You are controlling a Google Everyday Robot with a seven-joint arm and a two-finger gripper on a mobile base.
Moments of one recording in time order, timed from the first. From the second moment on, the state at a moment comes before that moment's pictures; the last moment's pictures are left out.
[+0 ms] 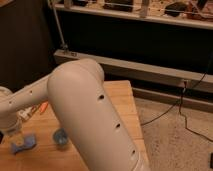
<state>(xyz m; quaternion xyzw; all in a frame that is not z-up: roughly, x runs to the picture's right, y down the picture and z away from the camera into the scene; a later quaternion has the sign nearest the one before) -0.433 0.220 0.699 -0.32 -0.16 -0.19 0.91</state>
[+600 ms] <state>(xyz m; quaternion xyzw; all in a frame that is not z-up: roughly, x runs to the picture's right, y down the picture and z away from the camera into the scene) -0.433 0.259 0.719 -0.35 -0.14 -0.22 0.90</state>
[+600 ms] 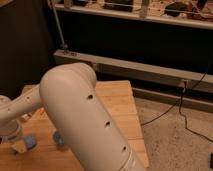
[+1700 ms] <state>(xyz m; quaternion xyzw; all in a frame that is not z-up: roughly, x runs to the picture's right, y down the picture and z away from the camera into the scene) -0.442 0.268 0.759 -0.36 -0.10 -0.21 0.91</state>
